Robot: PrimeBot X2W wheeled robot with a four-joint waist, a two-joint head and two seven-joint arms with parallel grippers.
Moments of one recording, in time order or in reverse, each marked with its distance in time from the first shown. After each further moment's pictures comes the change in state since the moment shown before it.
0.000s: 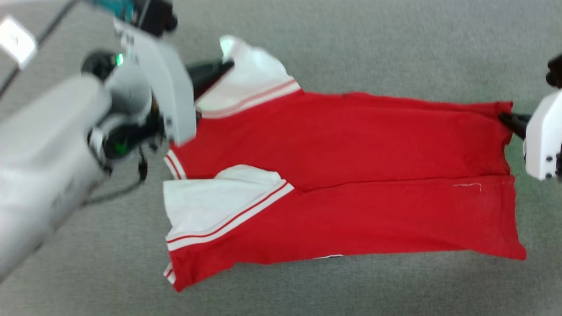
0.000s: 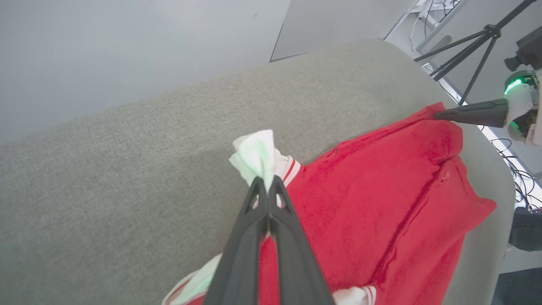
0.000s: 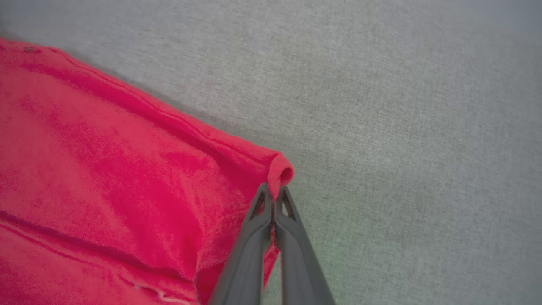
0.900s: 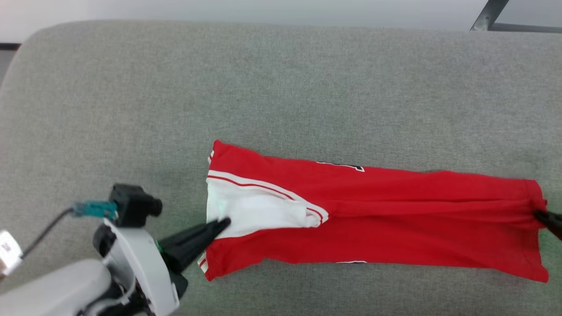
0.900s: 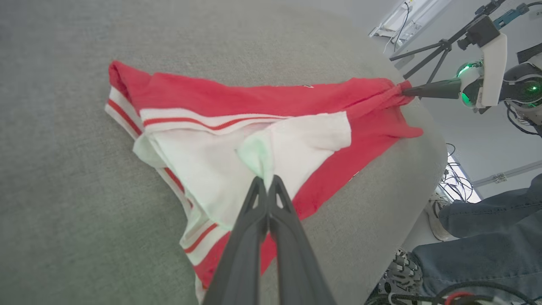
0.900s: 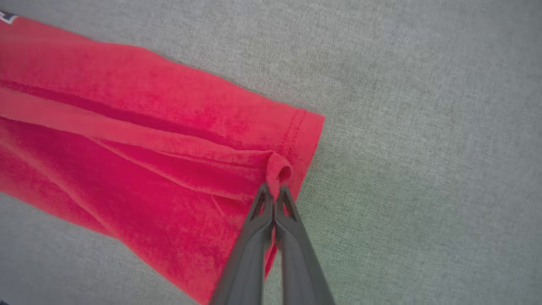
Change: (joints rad) left arm 0.527 0.303 -0.047 -0.487 0.033 0.019 -0.375; right arm 0.594 -0.106 -0.347 -0.385 -0.004 0.000 0.066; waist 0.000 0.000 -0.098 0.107
